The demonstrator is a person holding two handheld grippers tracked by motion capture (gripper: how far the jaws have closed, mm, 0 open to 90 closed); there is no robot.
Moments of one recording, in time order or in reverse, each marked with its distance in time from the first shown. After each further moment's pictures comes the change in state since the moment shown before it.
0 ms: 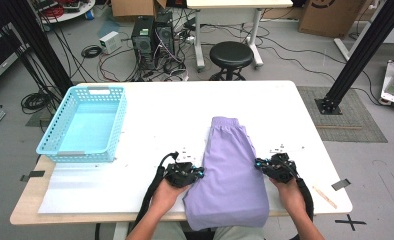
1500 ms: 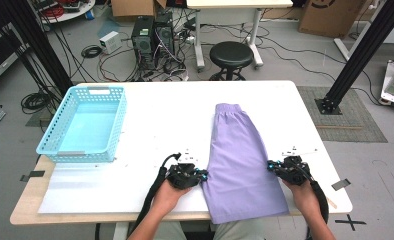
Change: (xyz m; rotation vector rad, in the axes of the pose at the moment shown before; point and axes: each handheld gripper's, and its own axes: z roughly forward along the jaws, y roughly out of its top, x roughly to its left) left arm -0.002 0.001 0.000 0.009 -0.075 -0.003; right arm -0.025 -0.014 -0.020 0.022 -0.037 -0.035
